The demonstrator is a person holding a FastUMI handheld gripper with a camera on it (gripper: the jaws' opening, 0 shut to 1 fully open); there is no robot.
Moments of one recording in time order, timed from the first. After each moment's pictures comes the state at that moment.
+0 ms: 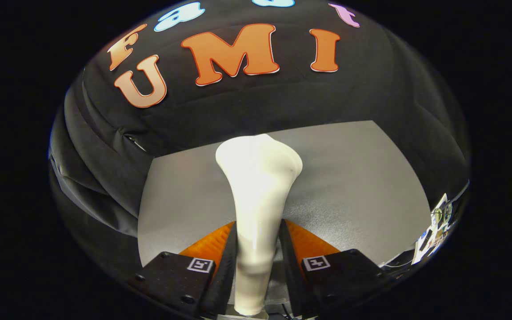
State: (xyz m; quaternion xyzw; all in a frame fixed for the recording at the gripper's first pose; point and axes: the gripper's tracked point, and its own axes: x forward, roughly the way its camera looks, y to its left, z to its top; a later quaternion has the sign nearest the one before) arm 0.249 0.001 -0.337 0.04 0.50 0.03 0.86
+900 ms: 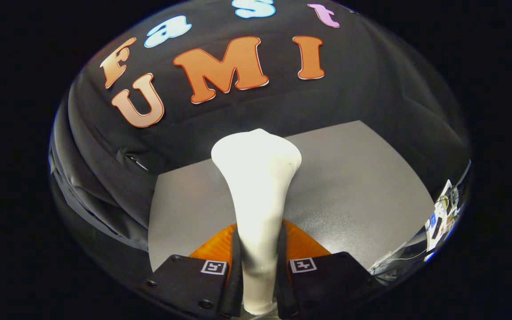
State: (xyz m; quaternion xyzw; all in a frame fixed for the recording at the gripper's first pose) arm 0.239 -0.003 -0.299 0.07 0.43 0.00 0.90
